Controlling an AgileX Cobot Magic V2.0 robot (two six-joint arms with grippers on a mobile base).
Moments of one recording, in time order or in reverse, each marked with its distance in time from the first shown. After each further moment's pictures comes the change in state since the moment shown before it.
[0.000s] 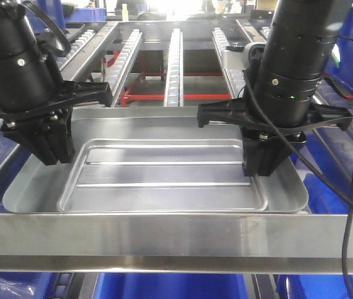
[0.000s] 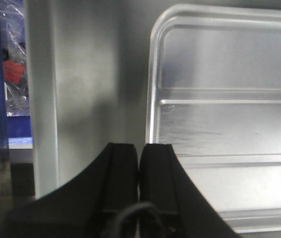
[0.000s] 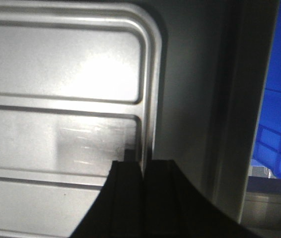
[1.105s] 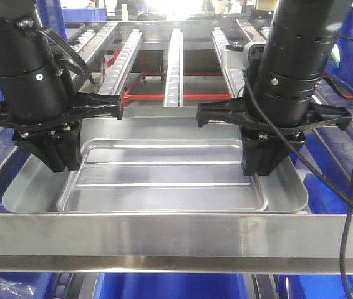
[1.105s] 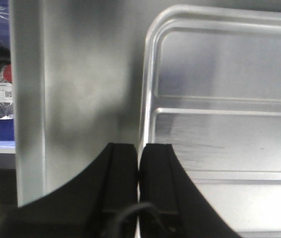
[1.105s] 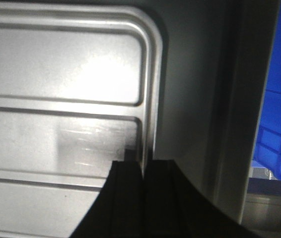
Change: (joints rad) left arm -0.056 0.033 0.000 0.115 -0.030 -0.154; right arm 0.000 0.000 0.000 0.000 -0.003 0.000
